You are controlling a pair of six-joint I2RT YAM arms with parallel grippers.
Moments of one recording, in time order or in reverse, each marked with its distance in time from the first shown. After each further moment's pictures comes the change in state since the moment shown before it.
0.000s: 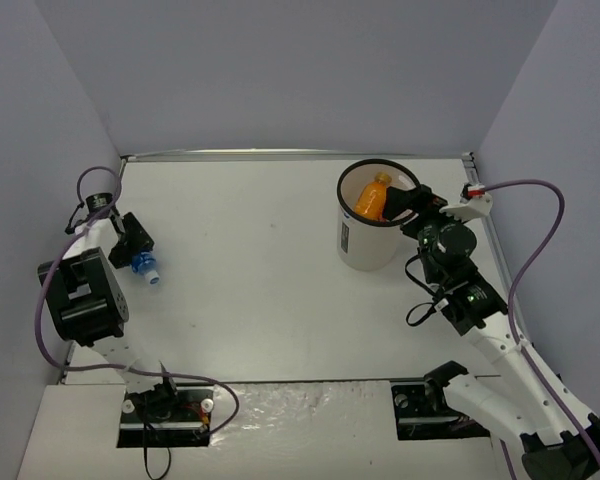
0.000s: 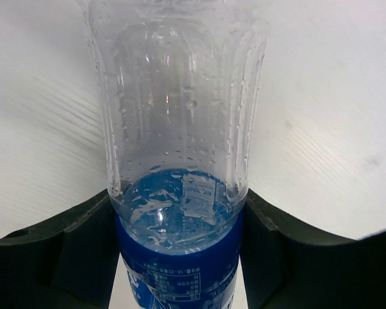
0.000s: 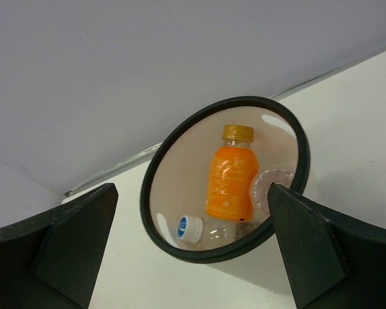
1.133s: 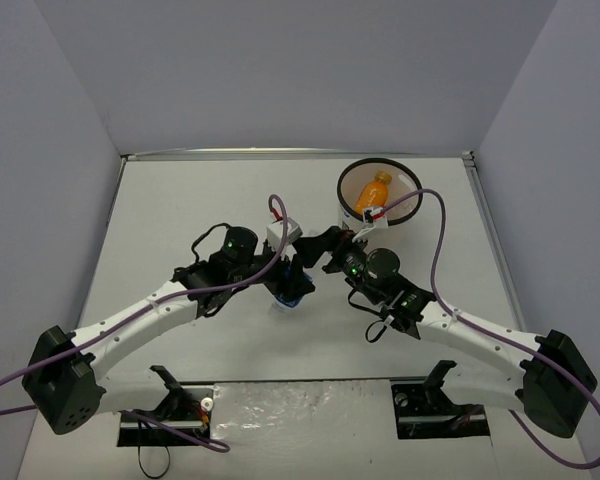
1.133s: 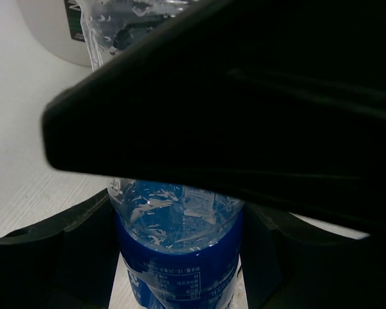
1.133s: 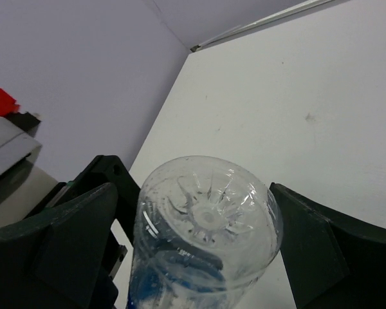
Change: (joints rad) left arm -1.106 -0.538 -0.325 0.407 0.365 0.125; right arm 0.368 0.286 -0.206 0.463 -0.245 0.151
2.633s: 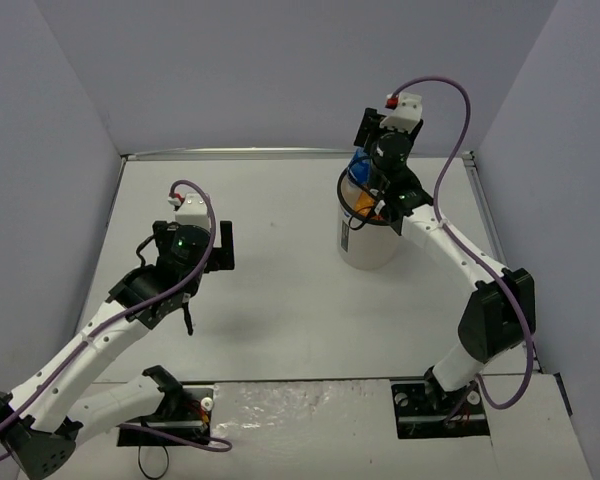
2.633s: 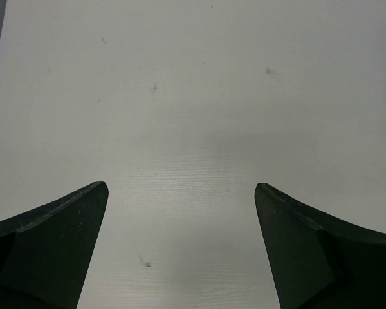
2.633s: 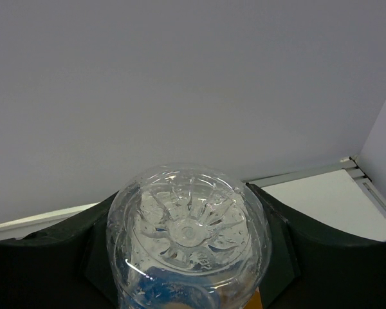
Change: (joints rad) left arm 0.088 -0.276 0.140 -0.532 -0.989 -0.100; right arm -0.380 0.478 0.790 -0.169 0.407 -0.664
